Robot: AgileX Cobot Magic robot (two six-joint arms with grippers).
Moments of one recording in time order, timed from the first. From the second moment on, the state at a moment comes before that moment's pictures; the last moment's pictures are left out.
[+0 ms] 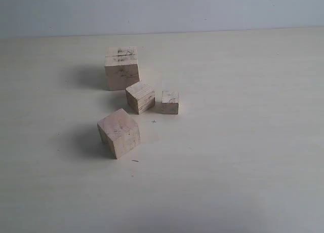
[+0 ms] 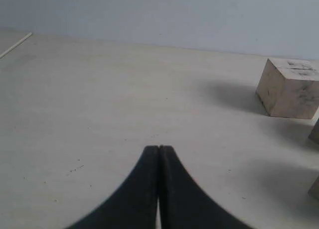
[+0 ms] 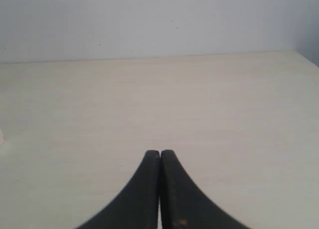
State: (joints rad) left arm 0.03 0.01 0.00 -0.04 0.35 -0.03; right arm 0.04 0.01 0.00 0.22 0.35 -0.19
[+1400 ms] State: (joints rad) left arm 0.03 0.01 0.00 -0.04 0.35 -0.03; right arm 0.04 0.27 -0.42 0.42 0.02 -0.07
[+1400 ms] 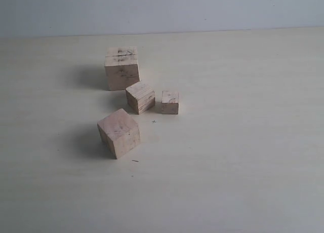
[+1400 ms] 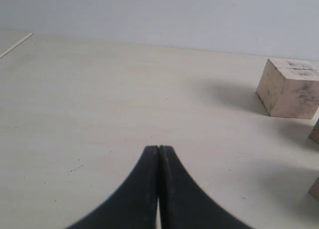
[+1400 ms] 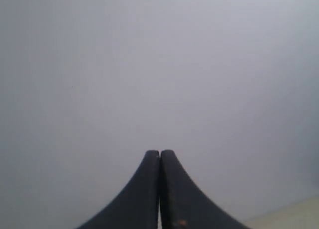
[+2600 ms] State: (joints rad) left arm 0.03 0.01 0.00 -0.04 0.35 -0.03; right arm 0.24 1.52 -1.02 1.26 0.80 -0.72
